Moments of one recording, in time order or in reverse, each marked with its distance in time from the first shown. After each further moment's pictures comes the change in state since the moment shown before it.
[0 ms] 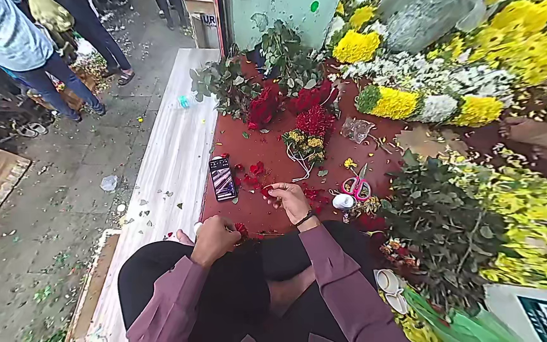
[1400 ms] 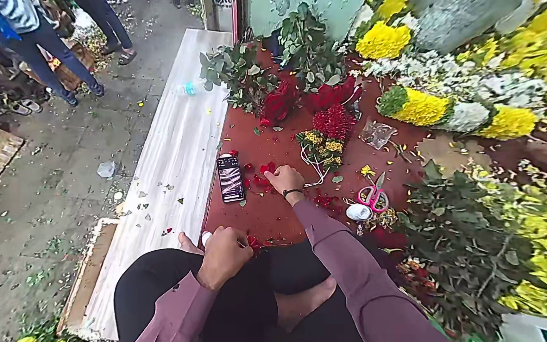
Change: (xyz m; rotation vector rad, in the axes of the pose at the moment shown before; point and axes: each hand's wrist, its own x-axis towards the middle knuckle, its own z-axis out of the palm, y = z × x) left_hand -0.005 0.004 0.002 0.017 -0.071 0.013; right_hand 0.110 0.033 0.012 -1.143 0.251 0.017
